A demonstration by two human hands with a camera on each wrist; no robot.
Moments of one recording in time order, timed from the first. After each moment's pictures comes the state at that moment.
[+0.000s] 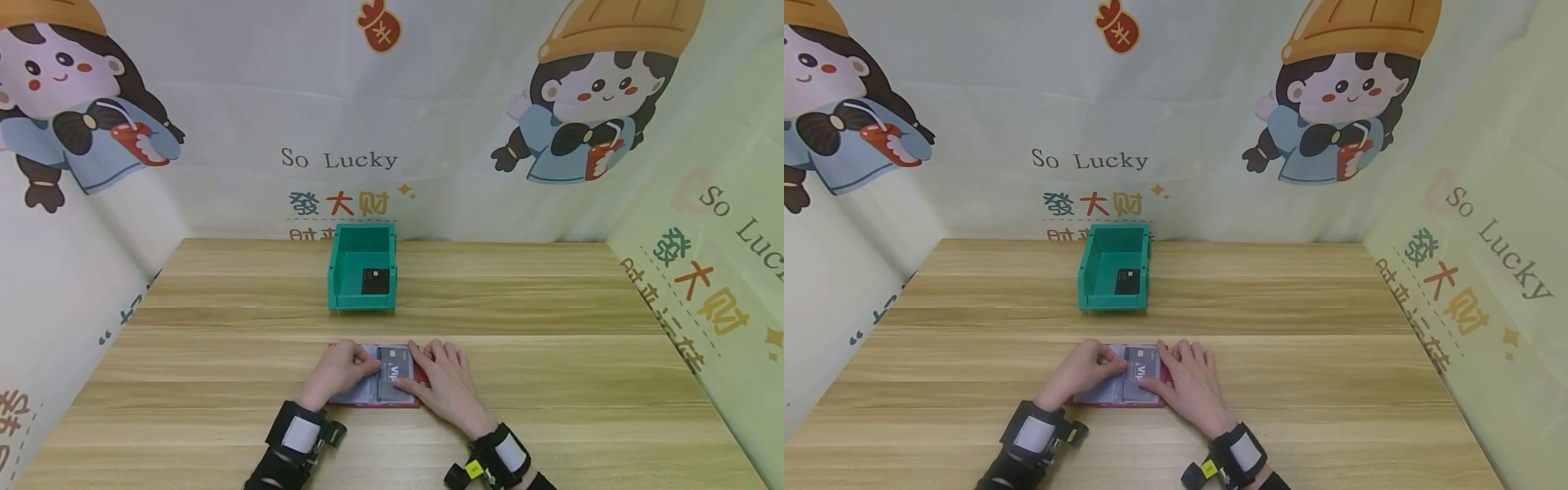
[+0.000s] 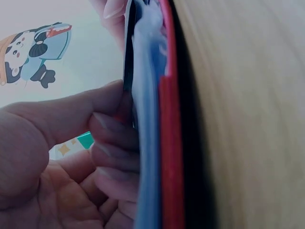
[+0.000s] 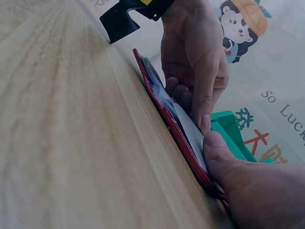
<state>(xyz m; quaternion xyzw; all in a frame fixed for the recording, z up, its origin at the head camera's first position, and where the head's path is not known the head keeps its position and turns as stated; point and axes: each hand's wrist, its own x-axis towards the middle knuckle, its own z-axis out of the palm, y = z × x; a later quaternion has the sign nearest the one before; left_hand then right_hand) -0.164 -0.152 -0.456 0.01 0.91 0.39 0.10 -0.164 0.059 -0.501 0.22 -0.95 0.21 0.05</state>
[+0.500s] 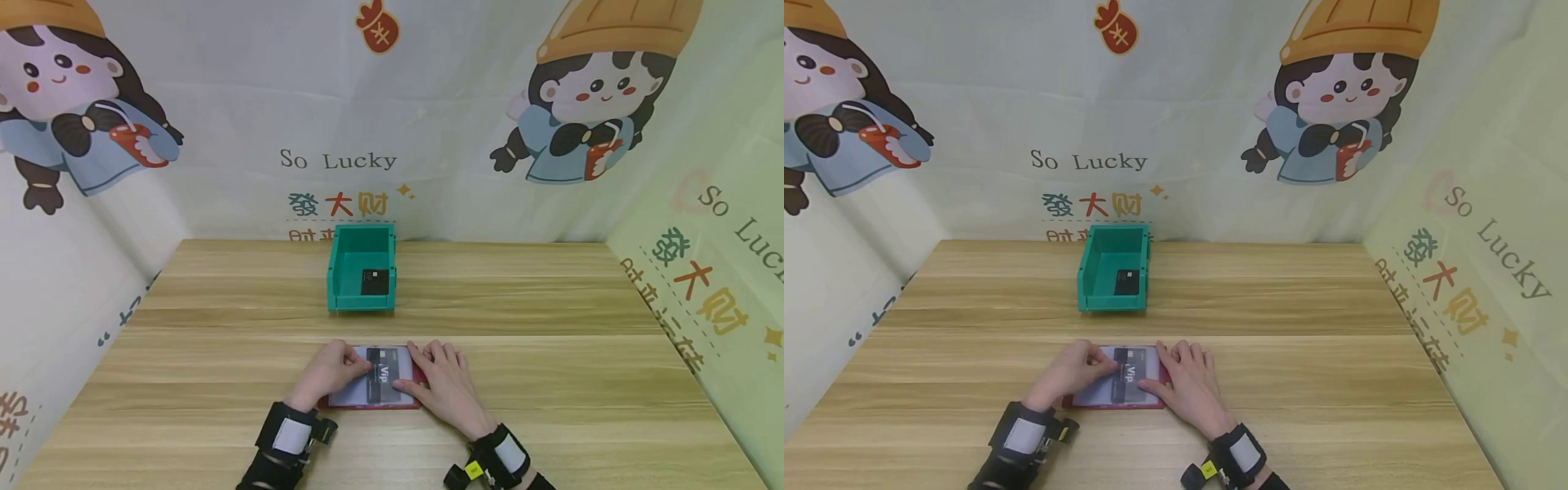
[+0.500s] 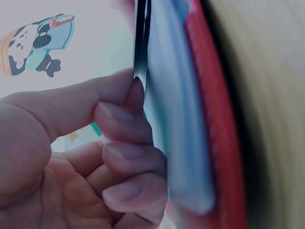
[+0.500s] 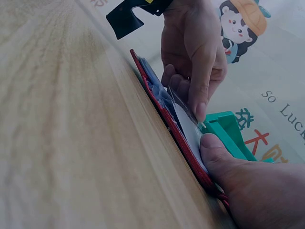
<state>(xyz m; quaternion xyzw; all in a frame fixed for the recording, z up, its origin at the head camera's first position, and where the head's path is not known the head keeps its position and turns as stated) -0.163 -0.162 -0.449 -0.01 0.91 0.39 0.12 -0.164 0.059 -0.501 0.22 -0.95 0.20 0.05</state>
